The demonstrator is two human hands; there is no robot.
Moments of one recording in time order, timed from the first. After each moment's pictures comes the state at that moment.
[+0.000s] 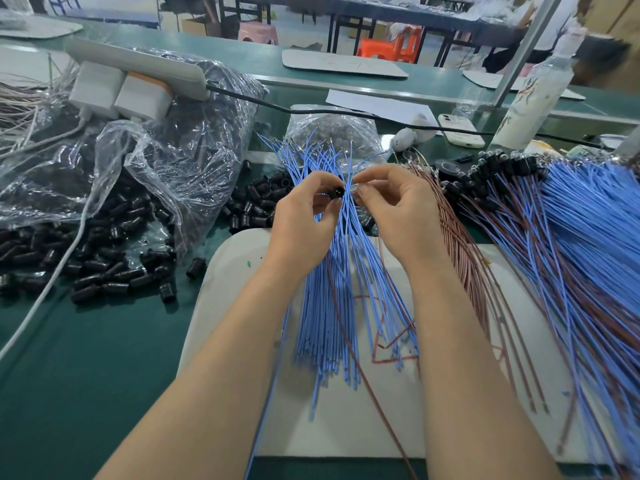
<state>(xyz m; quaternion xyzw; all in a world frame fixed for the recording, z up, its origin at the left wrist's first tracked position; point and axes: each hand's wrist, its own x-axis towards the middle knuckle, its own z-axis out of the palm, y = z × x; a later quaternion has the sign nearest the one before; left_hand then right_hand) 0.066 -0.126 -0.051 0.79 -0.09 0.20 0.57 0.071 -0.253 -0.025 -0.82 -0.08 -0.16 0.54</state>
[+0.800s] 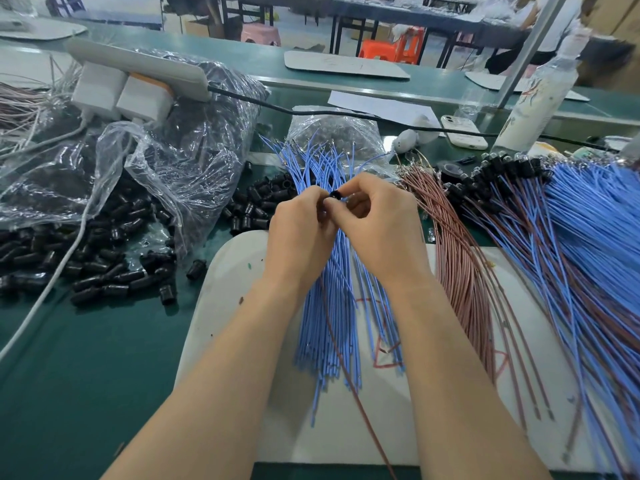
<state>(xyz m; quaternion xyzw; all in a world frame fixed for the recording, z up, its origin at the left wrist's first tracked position) 0.065 -0.128 -0.054 0.87 -0.01 0.23 0.44 0.061 -0.230 -0.025 -0.88 -0.11 -0.22 0.40</state>
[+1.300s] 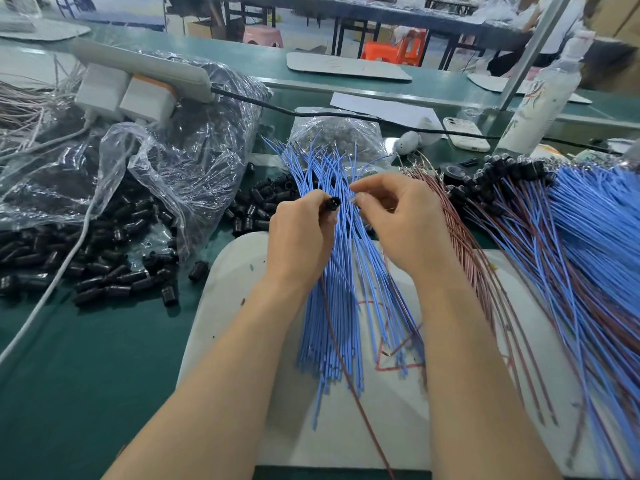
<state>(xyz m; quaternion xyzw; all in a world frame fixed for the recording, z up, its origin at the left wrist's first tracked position) 0.065 -0.125 -0.056 0.88 -0.03 0.25 0.41 0.063 -0.250 -0.015 -0.87 -0.11 -0.16 0.46</state>
